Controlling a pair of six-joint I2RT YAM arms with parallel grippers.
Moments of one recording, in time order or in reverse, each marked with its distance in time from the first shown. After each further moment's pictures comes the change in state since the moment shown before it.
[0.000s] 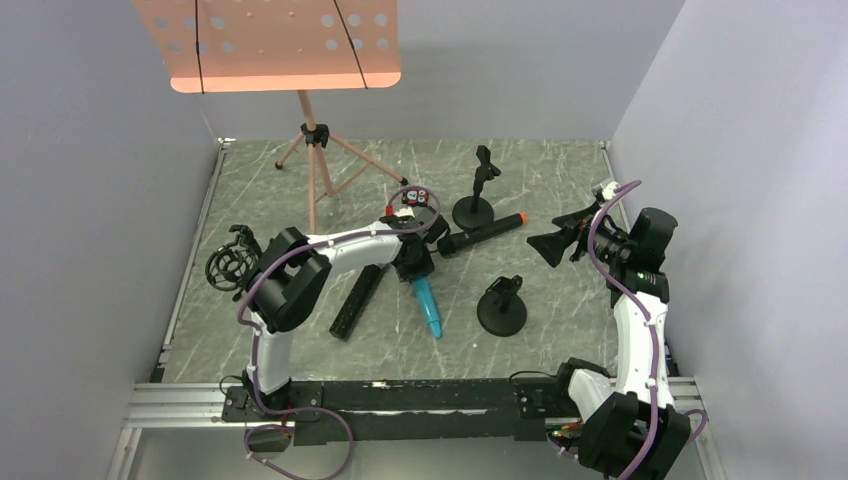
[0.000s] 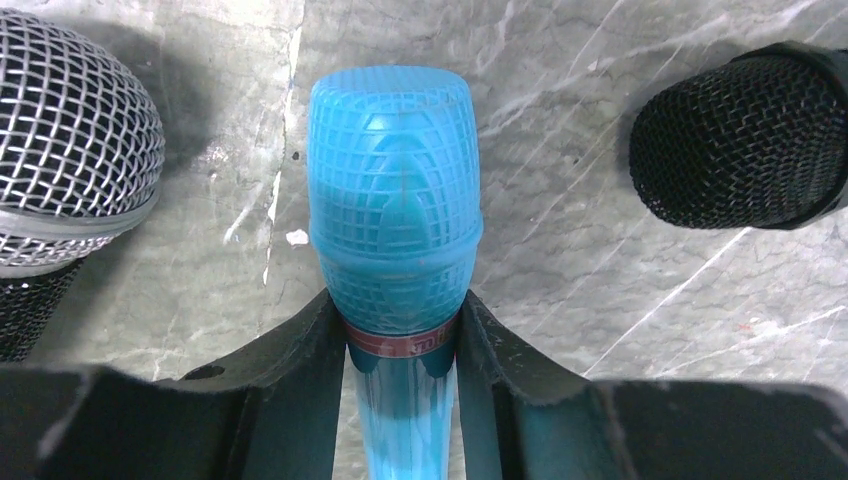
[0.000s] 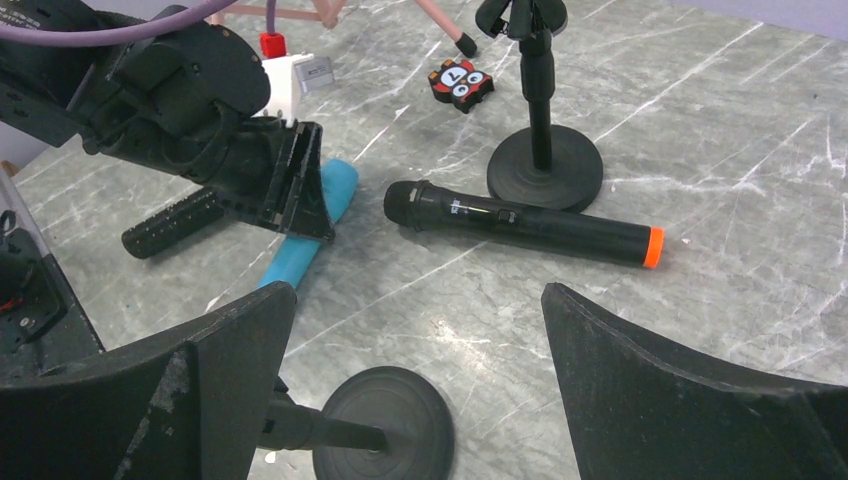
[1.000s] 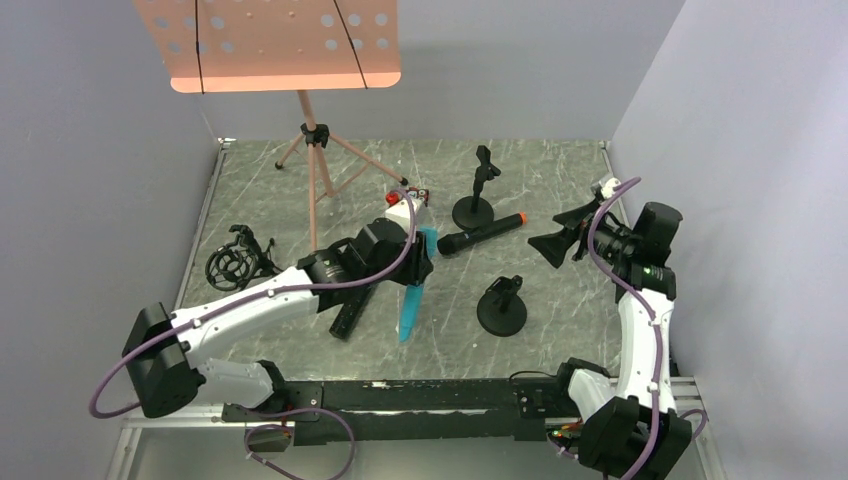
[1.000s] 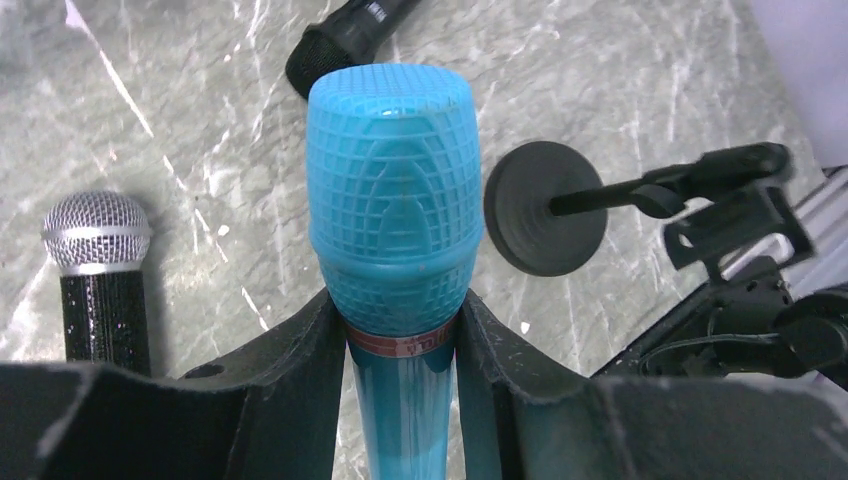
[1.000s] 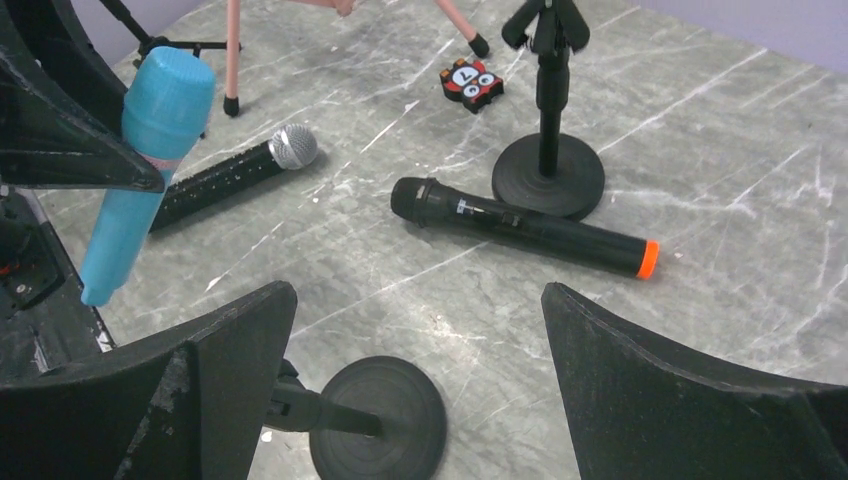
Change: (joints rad) left arm -0.129 -0.671 -0.362 0.325 0.074 0.573; right arm 0.000 -0.003 0.058 -0.118 -0.028 -0.102
